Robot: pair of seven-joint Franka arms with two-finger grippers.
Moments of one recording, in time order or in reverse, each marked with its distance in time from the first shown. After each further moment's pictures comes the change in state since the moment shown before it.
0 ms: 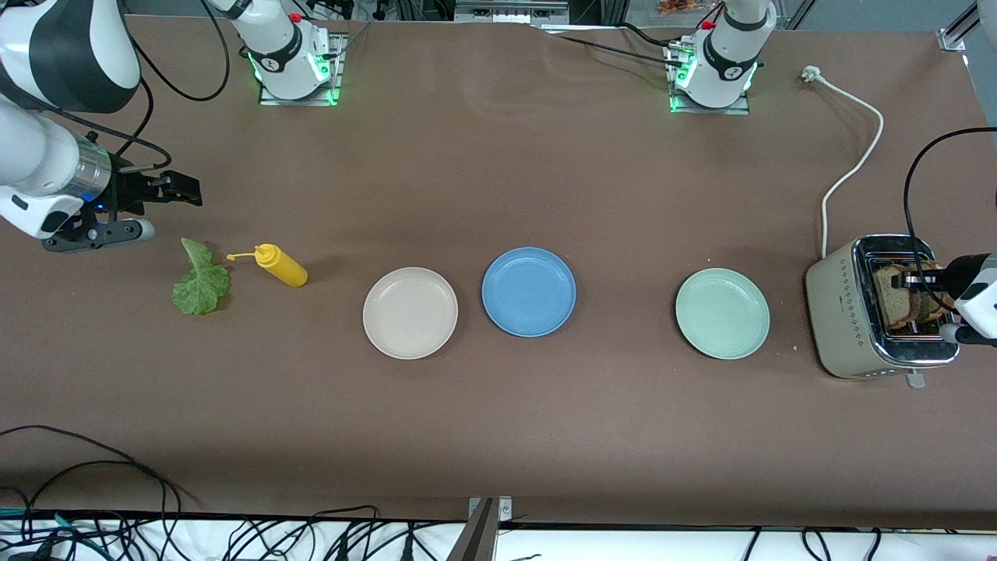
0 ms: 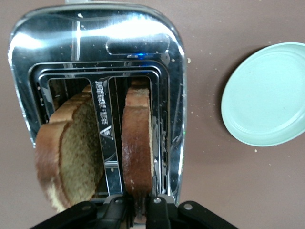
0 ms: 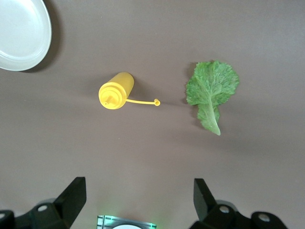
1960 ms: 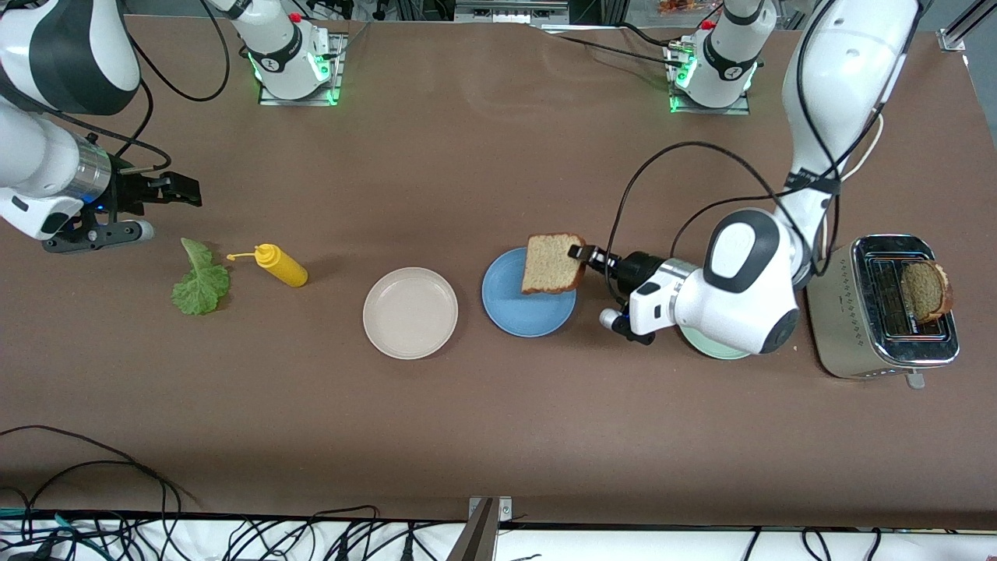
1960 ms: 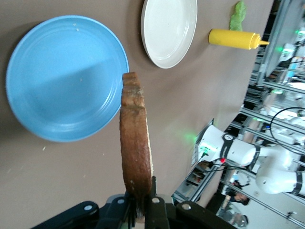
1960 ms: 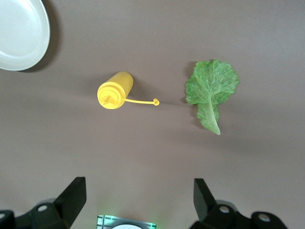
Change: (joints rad) left arm -0.385 0.220 -0.253 0.069 -0.792 0.003 -0.102; right arm -0.002 0.003 -0.001 0.000 0.000 0.000 0.000
